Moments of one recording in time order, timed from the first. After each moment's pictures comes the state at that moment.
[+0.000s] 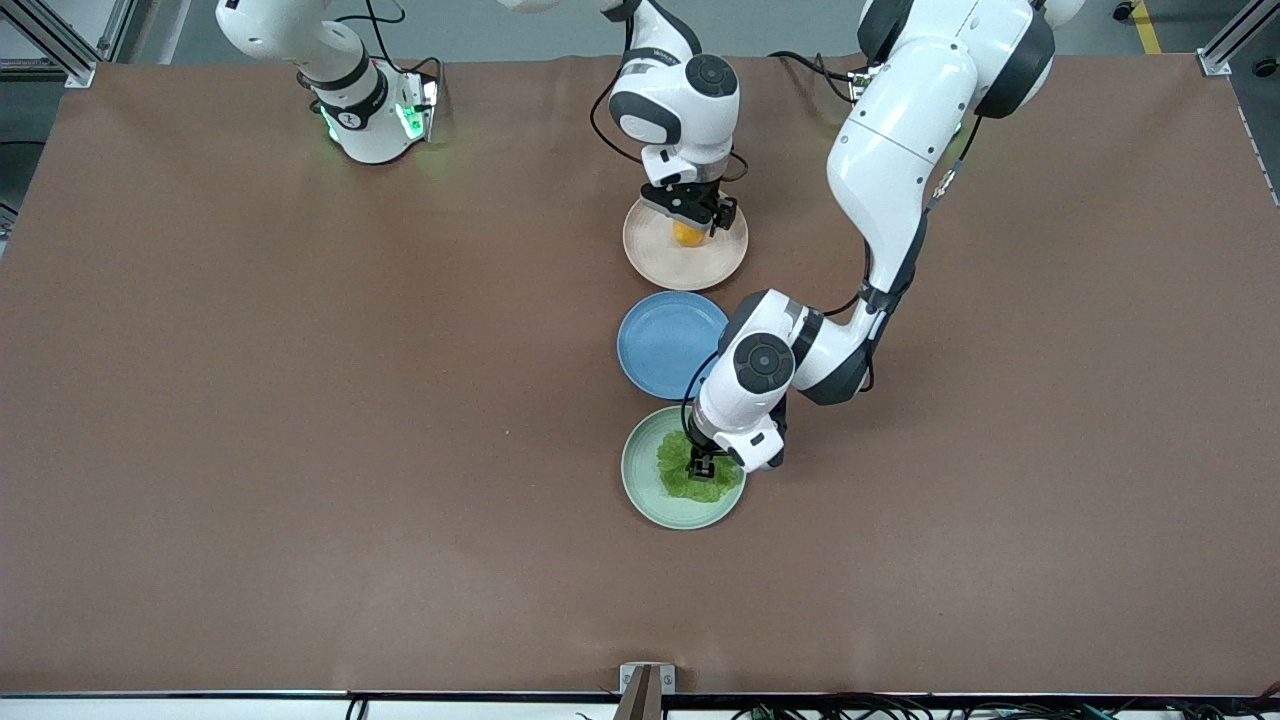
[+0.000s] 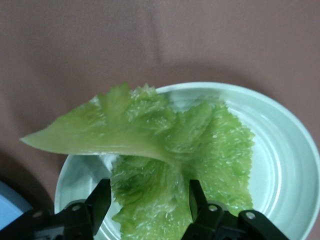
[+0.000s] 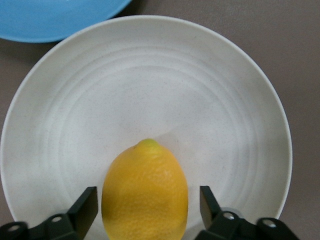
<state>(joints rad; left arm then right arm) -0.54 0.93 -0.07 -1.35 -0.08 2.44 -1.95 1.21 0.63 -0.01 -1.76 -0.04 2.38 1.73</state>
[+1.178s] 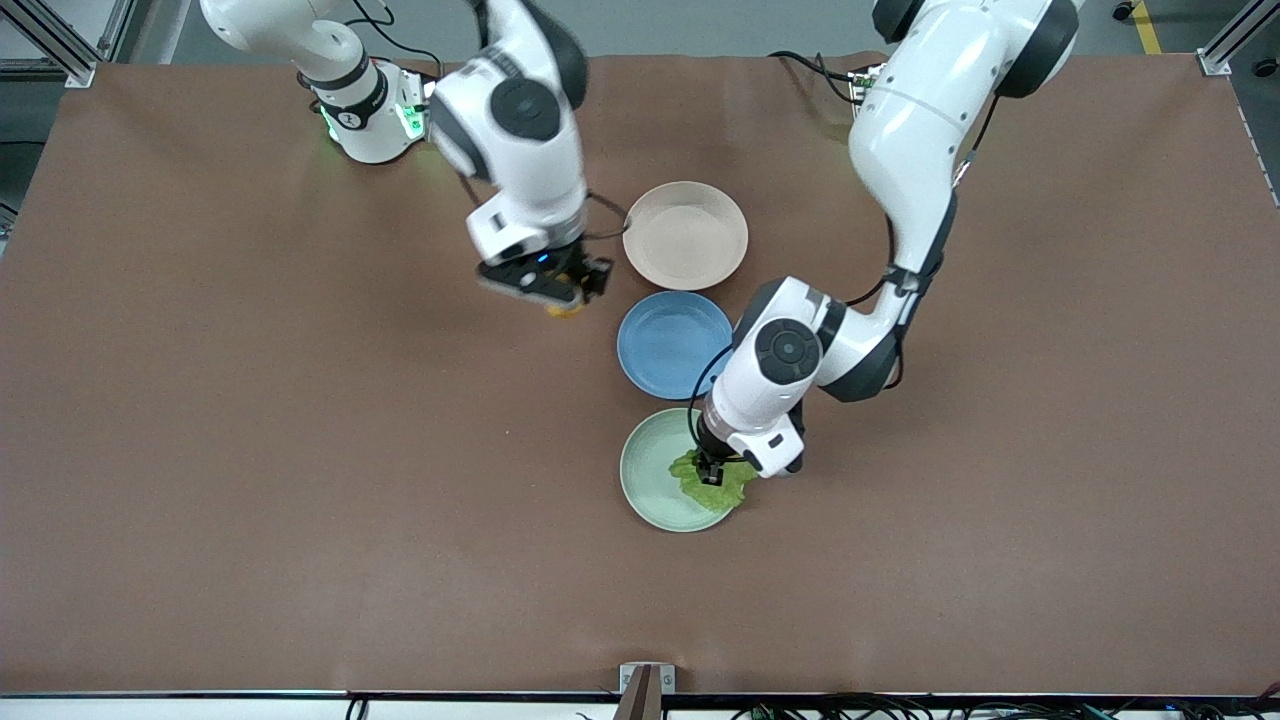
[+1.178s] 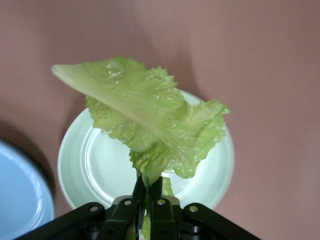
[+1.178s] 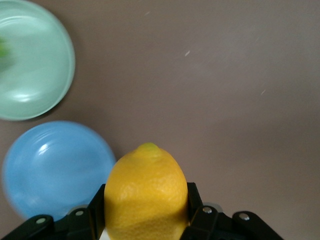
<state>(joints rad) -0.50 0.80 -0.07 -1.31 -0.08 2.32 -1.95 0.71 0.24 -0.05 -1.89 -0.04 2.13 0.94</state>
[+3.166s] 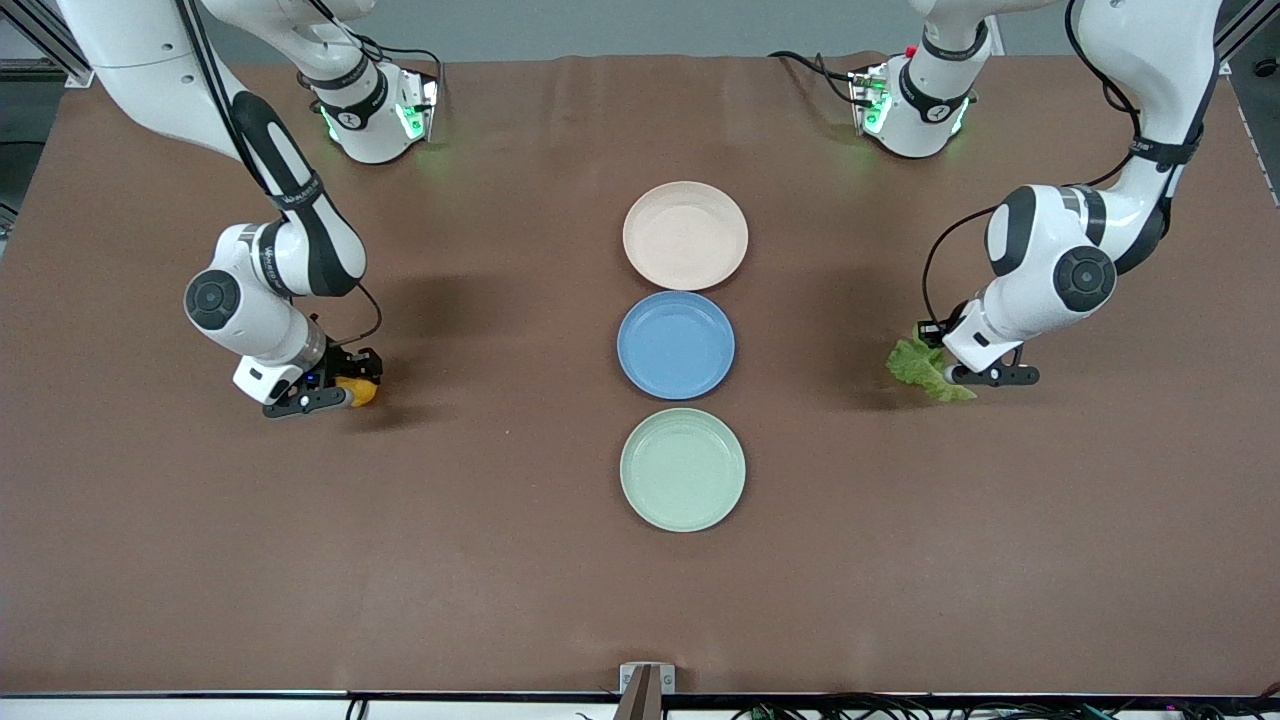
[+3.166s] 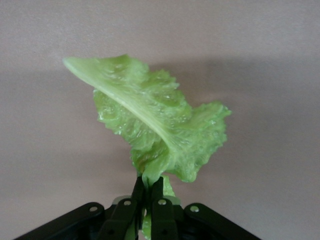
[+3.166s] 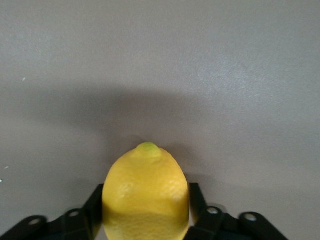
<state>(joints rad) 0.14 0.25 -0.23 -2.31 0.01 2.40 -0.07 0.06 0.38 0.01 -2.27 0.08 2.63 -0.21</state>
